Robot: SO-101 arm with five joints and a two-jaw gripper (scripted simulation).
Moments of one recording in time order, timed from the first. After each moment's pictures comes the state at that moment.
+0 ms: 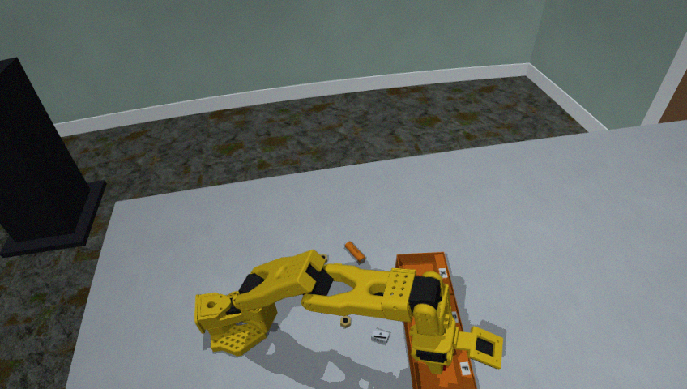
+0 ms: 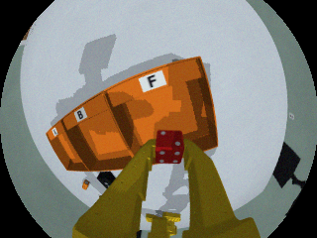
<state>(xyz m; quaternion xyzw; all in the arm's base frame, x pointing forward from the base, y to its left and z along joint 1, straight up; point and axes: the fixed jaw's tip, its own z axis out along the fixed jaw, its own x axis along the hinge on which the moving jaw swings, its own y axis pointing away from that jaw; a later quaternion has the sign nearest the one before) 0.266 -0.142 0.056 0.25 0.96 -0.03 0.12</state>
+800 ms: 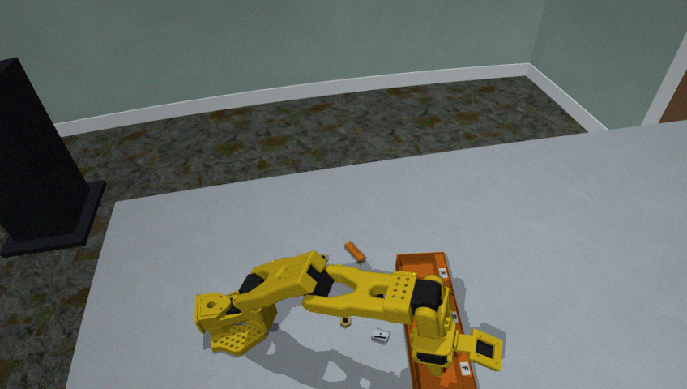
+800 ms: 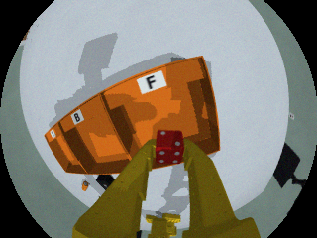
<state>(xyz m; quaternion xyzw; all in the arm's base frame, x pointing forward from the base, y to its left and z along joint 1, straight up) 0.267 -0.143 0.050 0.25 0.96 -0.03 0.12</state>
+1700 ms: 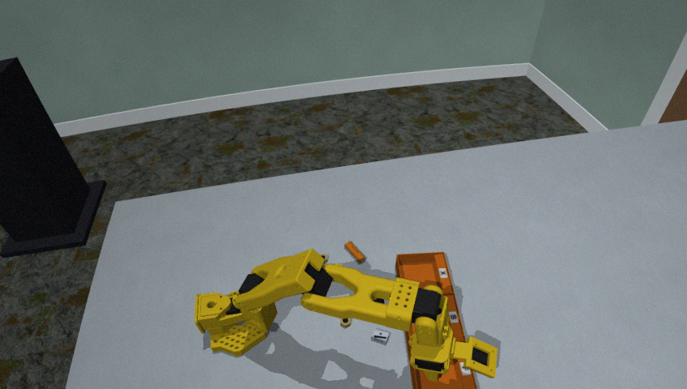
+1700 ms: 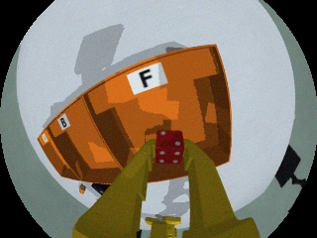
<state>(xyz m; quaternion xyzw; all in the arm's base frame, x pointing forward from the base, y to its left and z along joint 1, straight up) 0.265 -0.142 0.029 0.25 0.96 -0.03 0.10</state>
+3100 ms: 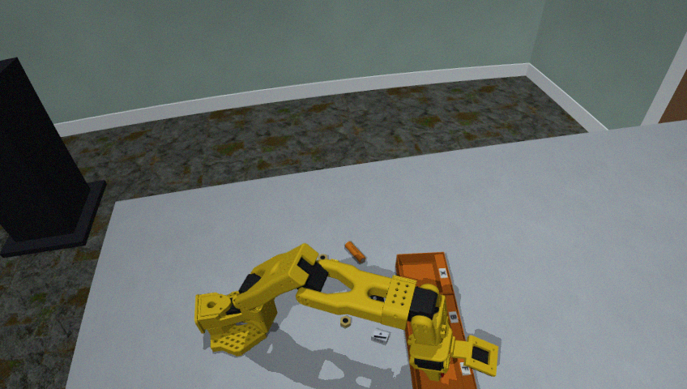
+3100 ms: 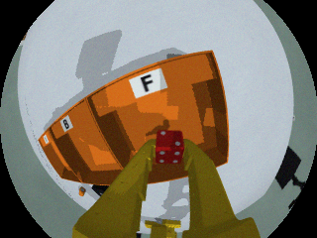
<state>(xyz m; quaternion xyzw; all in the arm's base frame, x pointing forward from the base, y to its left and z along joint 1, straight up) 0.267 -0.143 0.032 0.25 0.96 -0.03 0.12</state>
